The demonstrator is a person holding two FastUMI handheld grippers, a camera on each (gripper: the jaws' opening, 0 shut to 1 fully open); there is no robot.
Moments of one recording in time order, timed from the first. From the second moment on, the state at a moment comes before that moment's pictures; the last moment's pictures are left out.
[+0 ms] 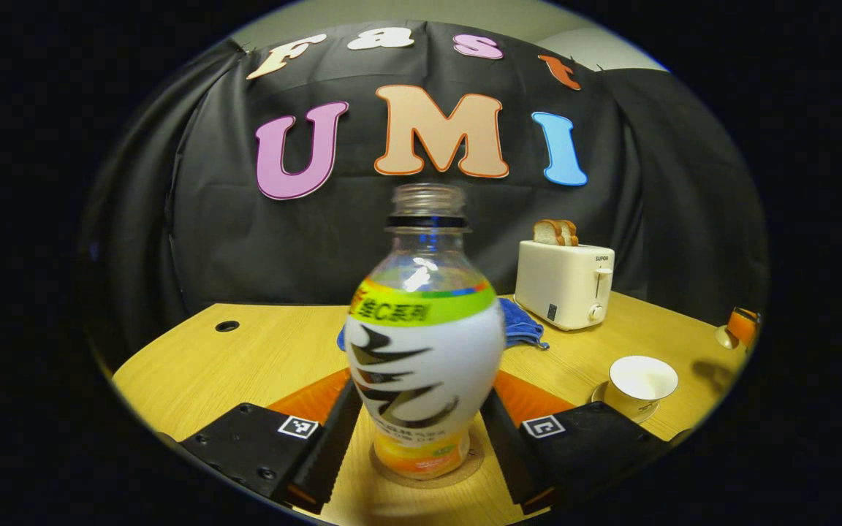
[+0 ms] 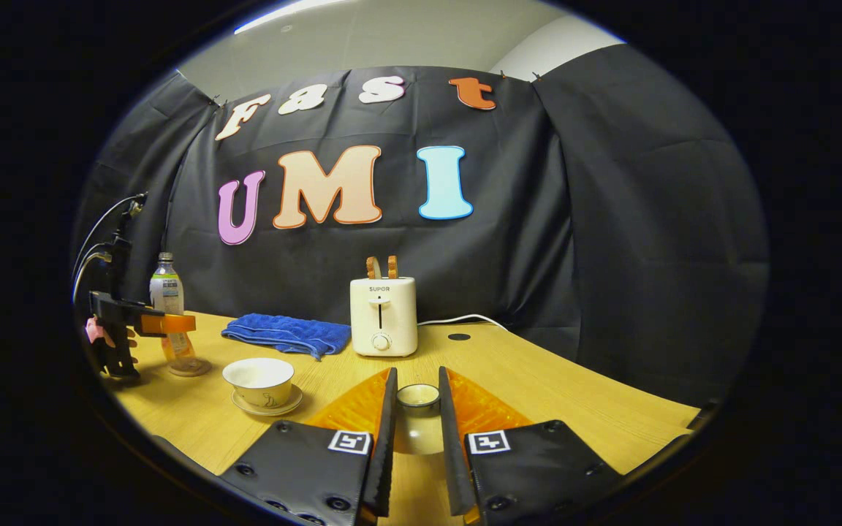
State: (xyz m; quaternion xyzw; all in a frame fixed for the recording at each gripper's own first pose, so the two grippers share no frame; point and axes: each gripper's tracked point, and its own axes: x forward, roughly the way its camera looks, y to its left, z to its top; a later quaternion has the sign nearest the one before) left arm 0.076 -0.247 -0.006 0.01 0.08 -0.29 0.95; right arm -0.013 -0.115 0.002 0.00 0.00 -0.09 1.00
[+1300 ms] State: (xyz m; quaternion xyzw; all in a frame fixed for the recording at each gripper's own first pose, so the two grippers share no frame) left arm 0.017 -0.182 0.010 0.00 0.00 -0.20 0.98; right arm -0.006 -0.090 0.001 0.00 0.00 -0.03 1.00
